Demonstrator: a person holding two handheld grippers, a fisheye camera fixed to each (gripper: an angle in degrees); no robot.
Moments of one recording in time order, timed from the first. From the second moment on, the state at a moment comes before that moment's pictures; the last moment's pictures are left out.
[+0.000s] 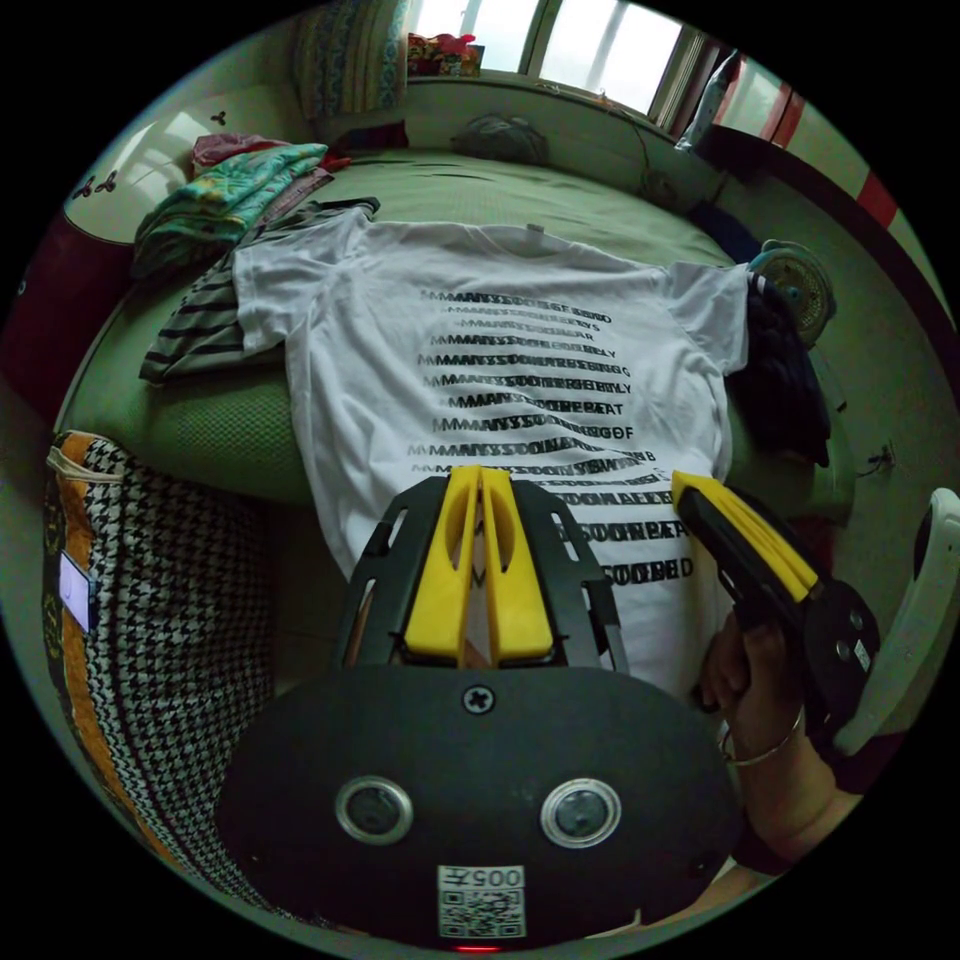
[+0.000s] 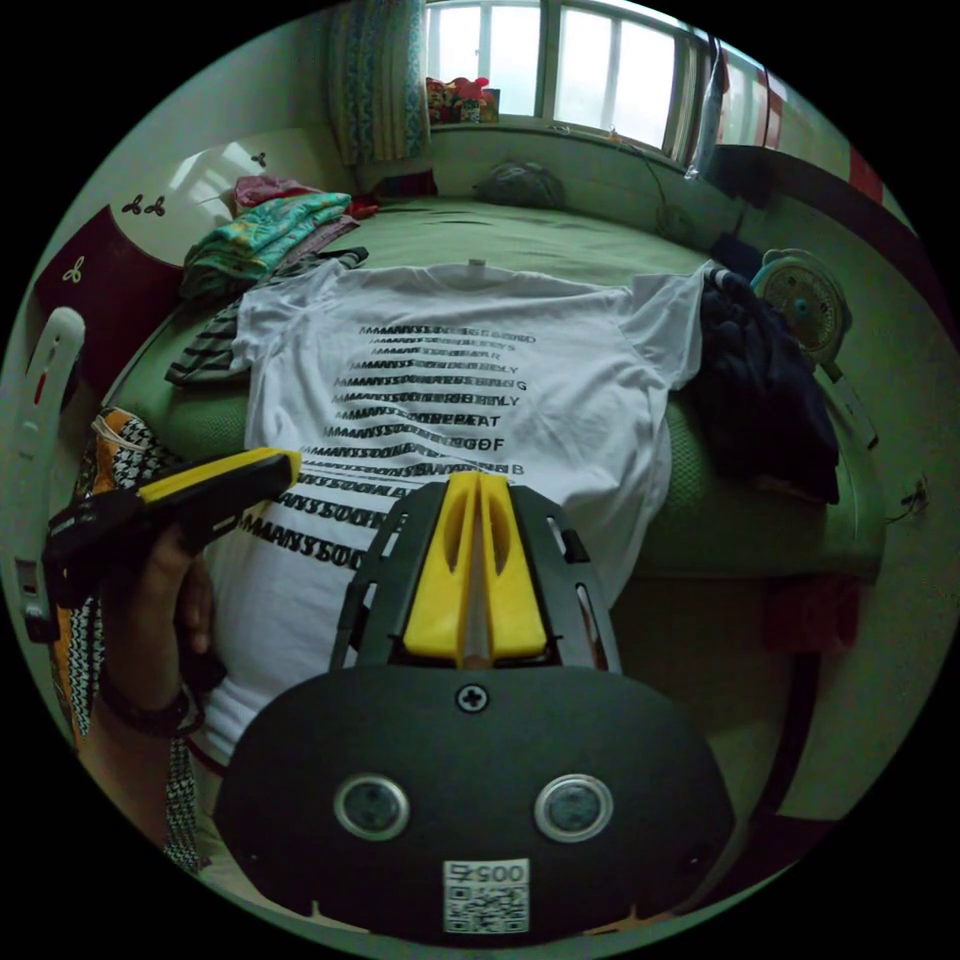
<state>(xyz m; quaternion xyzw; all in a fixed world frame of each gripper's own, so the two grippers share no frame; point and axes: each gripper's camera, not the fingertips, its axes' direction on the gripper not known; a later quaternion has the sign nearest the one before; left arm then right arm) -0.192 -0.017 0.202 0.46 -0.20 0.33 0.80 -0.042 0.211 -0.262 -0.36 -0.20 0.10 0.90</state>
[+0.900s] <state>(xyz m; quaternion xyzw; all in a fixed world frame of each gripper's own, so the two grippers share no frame) -0.201 -0.022 0.195 0.46 -0.20 0.33 0.80 -0.044 0.188 -0.263 -0.36 -0.20 0.10 0.90</state>
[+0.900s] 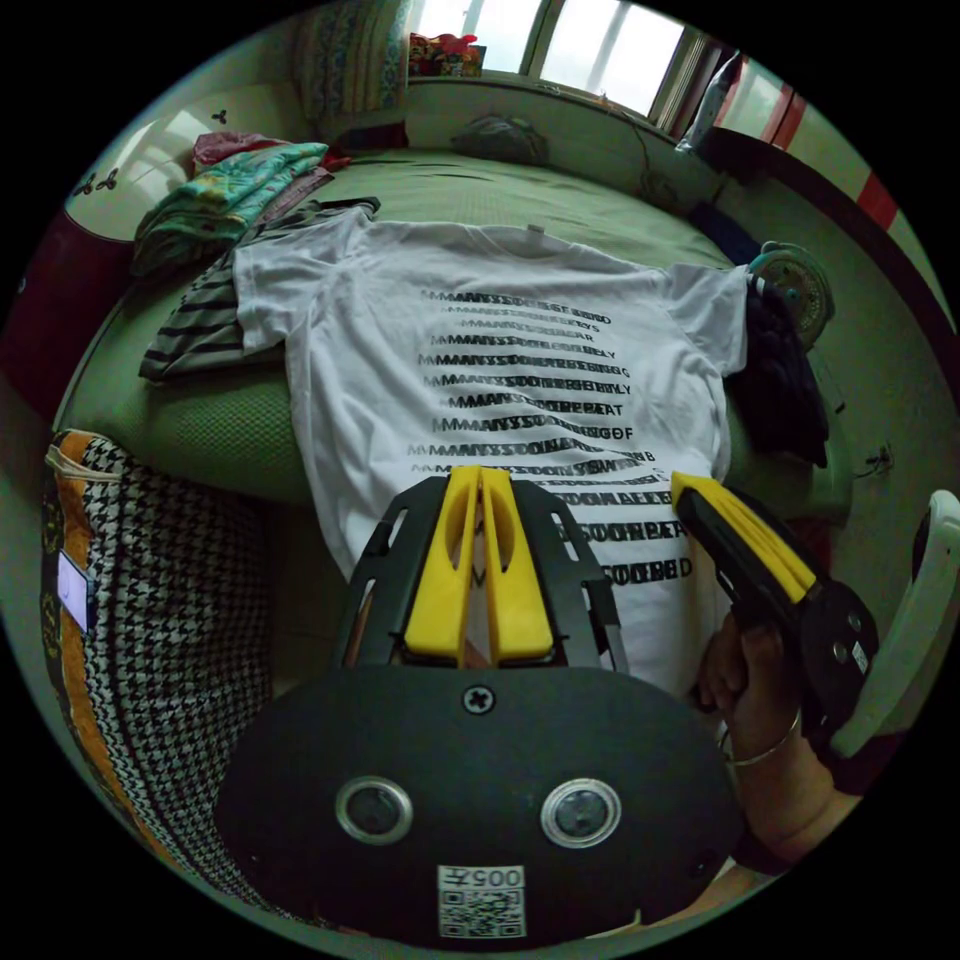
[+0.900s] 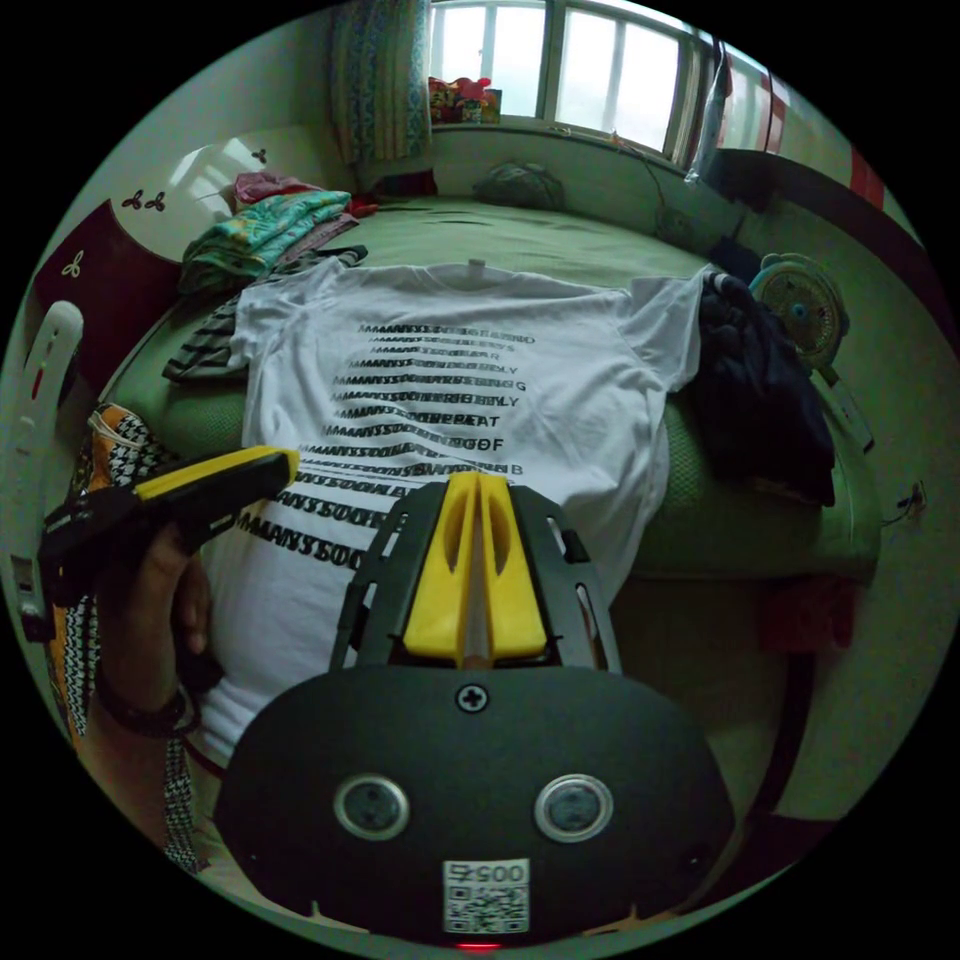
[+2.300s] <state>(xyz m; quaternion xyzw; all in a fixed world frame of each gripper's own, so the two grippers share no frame) -0.283 -0.052 0.095 0.43 -0.16 0.35 0.82 -0.116 0.058 -0.188 -0.39 -0.20 0.08 0.89</state>
